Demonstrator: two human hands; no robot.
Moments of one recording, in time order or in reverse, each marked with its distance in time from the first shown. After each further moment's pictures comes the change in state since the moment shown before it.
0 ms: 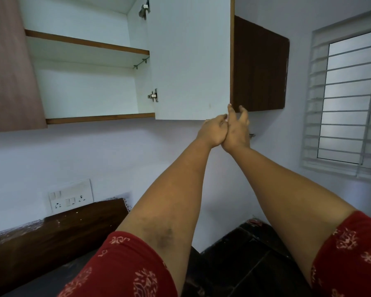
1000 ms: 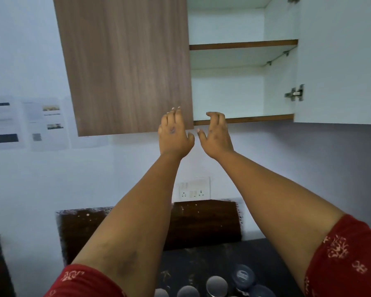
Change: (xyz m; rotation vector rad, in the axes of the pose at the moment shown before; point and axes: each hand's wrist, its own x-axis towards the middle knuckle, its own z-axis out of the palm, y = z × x) left_hand -0.170 -0.227 -0.375 0.982 0.727 -0.231; right_hand -0.177 -0.224 0.323 0.258 -0.432 -0.609
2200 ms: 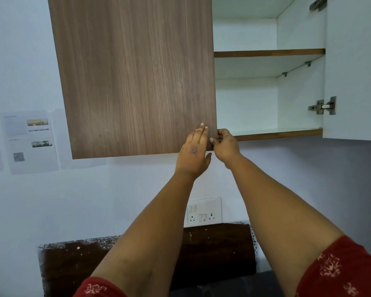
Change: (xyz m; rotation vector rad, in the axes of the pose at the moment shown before) left_hand 0.050 -0.073 0.079 -0.147 -0.082 0.341; right_hand 0.080 0.007 0.090 0.278 -0.066 0.463
